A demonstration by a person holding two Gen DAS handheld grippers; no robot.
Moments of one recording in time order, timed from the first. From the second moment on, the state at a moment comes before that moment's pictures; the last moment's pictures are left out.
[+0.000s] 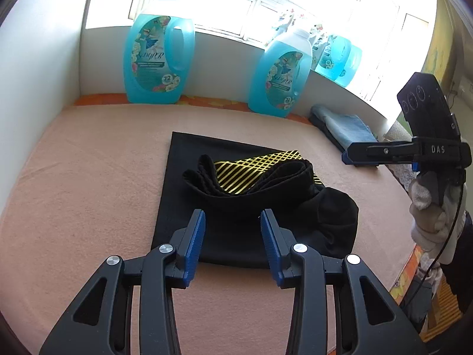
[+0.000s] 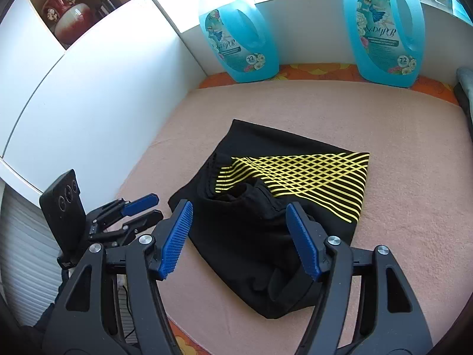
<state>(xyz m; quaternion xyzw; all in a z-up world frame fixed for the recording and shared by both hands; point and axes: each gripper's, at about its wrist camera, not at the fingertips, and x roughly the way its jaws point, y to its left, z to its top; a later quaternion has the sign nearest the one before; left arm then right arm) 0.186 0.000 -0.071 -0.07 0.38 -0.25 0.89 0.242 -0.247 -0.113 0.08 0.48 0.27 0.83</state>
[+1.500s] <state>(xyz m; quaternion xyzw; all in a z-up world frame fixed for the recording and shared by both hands) 0.144 0.017 -0.098 -0.16 0.43 -0.24 0.86 0.316 -0.104 -0.144 -0.05 0.55 0.29 0.78</state>
